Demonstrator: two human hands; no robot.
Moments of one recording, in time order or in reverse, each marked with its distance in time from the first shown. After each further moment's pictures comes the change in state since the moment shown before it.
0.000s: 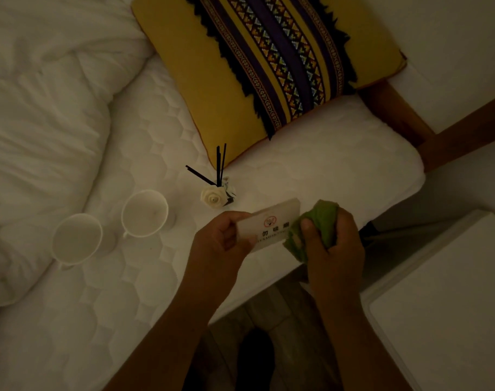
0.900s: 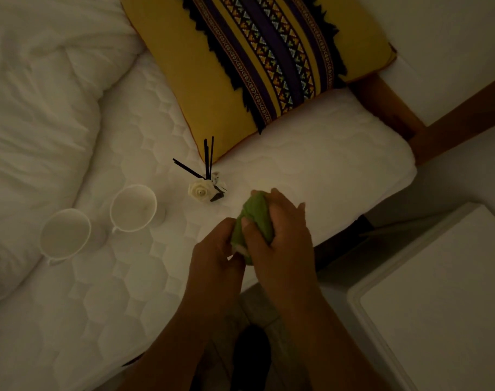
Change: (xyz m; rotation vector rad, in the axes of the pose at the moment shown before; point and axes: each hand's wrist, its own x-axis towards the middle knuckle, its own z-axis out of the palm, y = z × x) left_hand -0.018 -0.010 0.021 0.389 0.076 0.265; right_hand -0.014 -0.045 0.023 -0.155 -0.308 -0.078
